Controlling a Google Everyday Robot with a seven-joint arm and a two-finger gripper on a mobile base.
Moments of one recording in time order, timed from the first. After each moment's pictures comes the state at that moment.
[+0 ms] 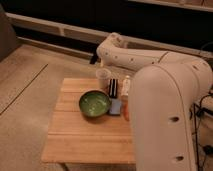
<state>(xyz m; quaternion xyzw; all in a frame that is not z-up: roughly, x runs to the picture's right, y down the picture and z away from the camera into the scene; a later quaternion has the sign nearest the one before) 0.036 -0.139 0.878 -0.04 0.06 0.67 0.74</state>
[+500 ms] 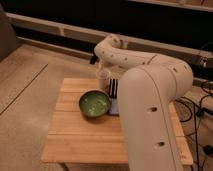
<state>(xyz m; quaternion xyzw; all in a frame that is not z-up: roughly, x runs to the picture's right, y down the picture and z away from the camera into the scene) 0.025 -0.141 0.917 -0.07 0.08 0.66 0.75</state>
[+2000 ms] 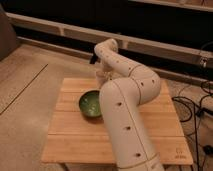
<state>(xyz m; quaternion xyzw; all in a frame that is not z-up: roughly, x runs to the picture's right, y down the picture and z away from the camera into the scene) 0.029 -0.098 0.989 -0.16 0.17 0.64 0.73</state>
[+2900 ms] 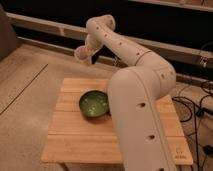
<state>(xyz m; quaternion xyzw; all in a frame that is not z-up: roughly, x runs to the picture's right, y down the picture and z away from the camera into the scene) -0.085 -0.213 0.848 -0.17 -0.06 0.63 0.76</state>
